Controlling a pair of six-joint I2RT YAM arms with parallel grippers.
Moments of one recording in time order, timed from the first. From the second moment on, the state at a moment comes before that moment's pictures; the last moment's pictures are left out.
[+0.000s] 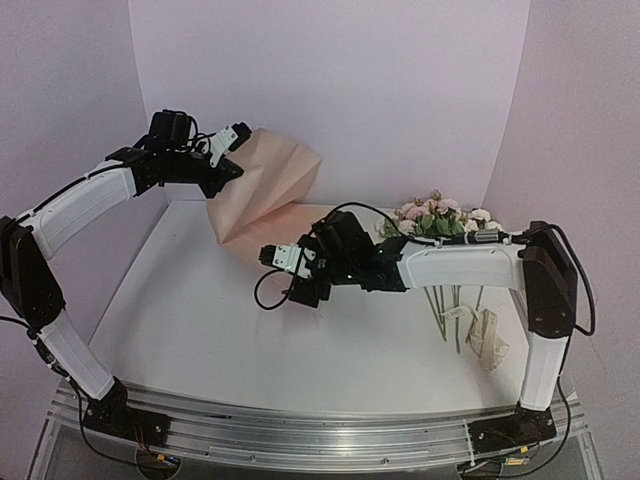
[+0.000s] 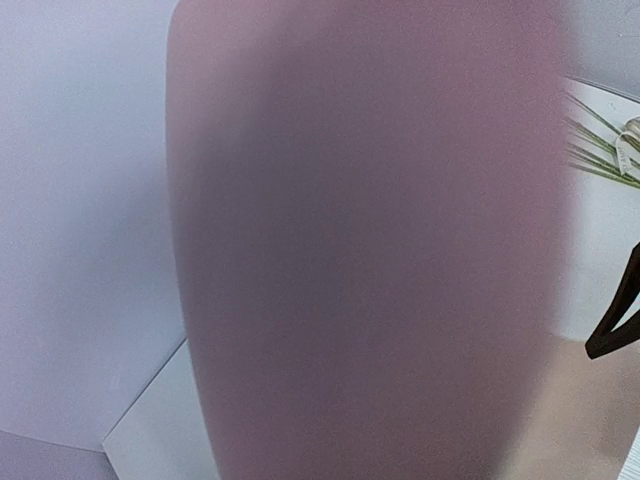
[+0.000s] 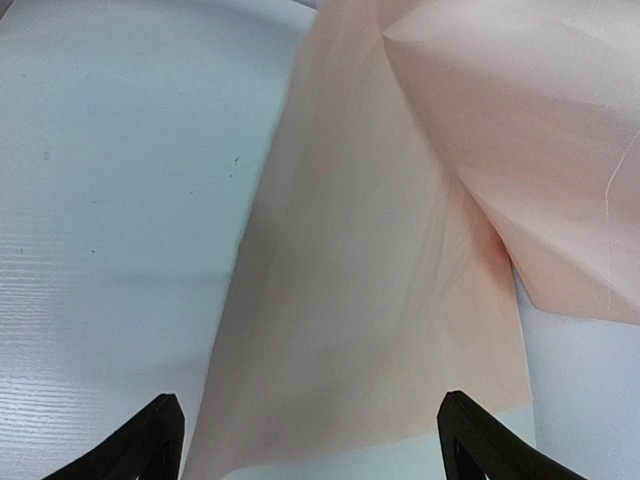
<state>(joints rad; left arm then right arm) -0.41 1.61 1.57 -0.43 0.28 0.53 0.99 1.94 1.45 -0.10 0.03 -0.66</state>
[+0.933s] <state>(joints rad) -0.23 1.62 1.55 -0.39 0.40 -0.31 1.02 1.69 1.40 -0.20 0.51 -0.63</state>
